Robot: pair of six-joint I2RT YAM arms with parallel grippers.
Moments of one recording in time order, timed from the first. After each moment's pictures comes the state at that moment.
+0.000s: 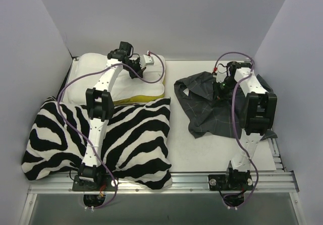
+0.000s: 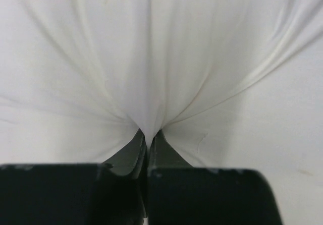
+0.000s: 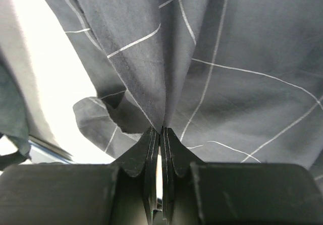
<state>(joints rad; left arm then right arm) -0.23 2.61 2.59 -1.09 0.55 1.00 -0.03 2.02 1.65 -1.16 -0.38 -0.22</state>
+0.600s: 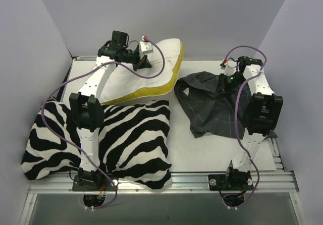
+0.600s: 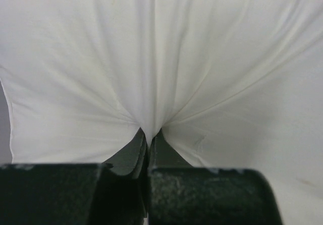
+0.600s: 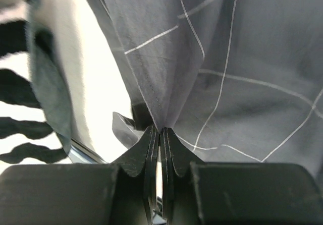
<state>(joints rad) -0.25 2.20 2.25 -0.76 0.83 0.78 -0.12 2.02 1.73 -1.18 -0.56 -0.18</state>
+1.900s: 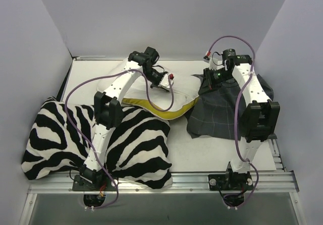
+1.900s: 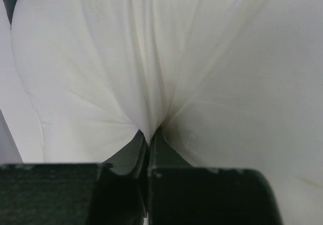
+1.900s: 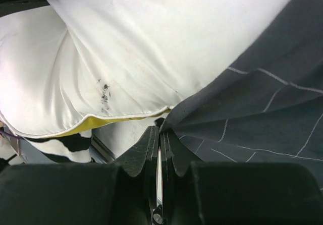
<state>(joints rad) -0.50 2.40 2.46 -1.33 0.84 1.63 0.06 1.89 1.77 -1.14 -0.67 -0.17</state>
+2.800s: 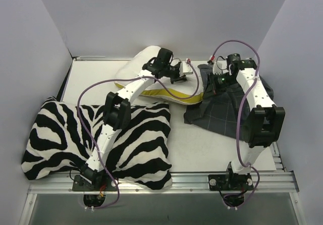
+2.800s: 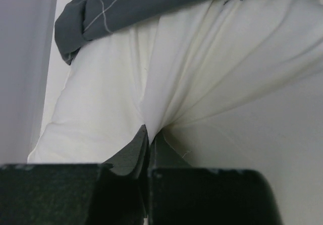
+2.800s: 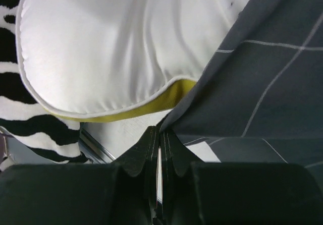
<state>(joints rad) -0.58 2.50 2.40 -0.54 0.72 0.81 0.04 1.79 1.62 -1.12 -0.65 -0.22</state>
